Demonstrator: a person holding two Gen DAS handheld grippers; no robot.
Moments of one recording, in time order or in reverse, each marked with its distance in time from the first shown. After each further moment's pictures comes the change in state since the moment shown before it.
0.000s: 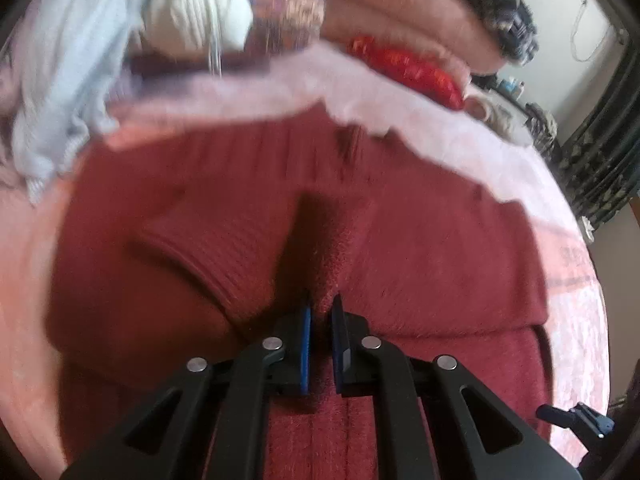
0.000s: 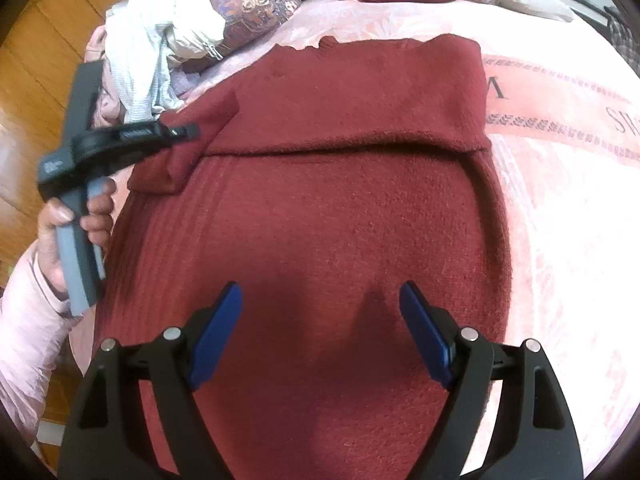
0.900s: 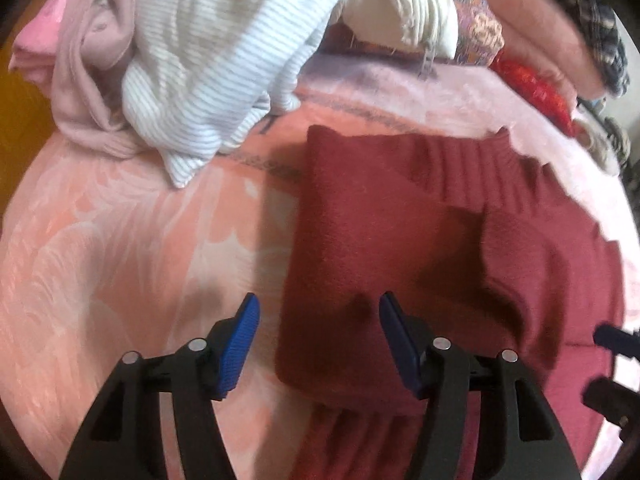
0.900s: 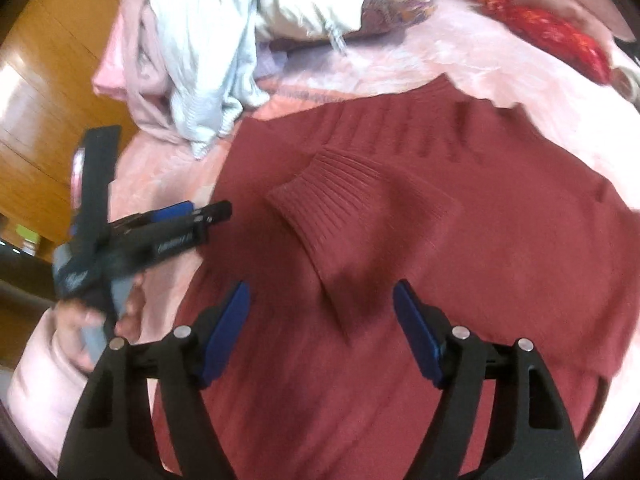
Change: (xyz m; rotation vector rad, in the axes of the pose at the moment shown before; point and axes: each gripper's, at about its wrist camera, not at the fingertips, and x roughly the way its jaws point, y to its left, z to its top) left arm -0.032 0.160 0.022 -0.106 0.082 0.269; right arm 0.099 0.185 0.138 -0.187 0.145 0.054
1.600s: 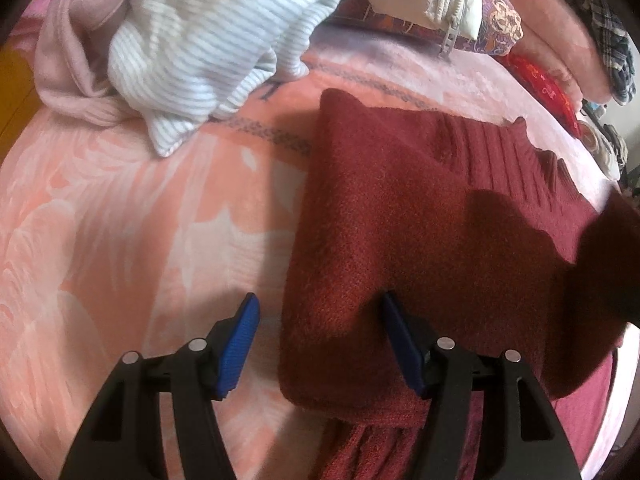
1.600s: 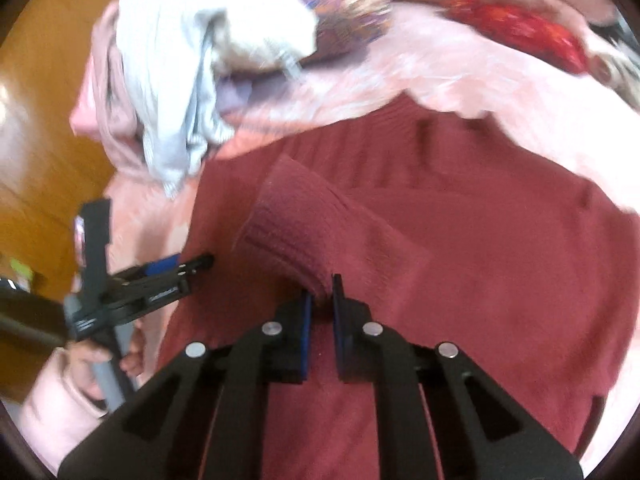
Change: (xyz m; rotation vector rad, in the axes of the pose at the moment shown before) left arm 0.032 0.013 -0.007 -0.043 0.037 -0.063; right arm -0.024 -0.051 0.009 0.110 -0.110 0.001
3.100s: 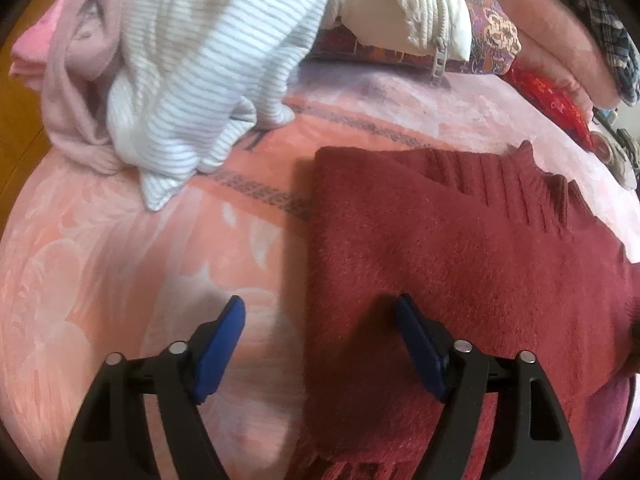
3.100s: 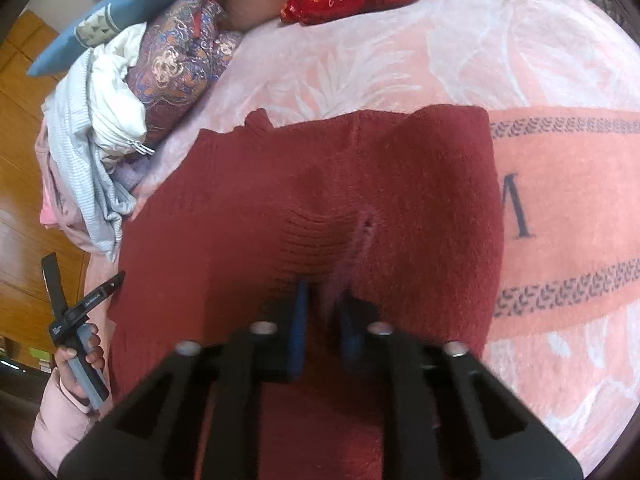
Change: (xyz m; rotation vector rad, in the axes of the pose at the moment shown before) left arm 0.001 -0.034 0.019 0.025 -0.116 0.089; right arm -0.037 -0.204 -0.032 0.257 -0.080 -0.015
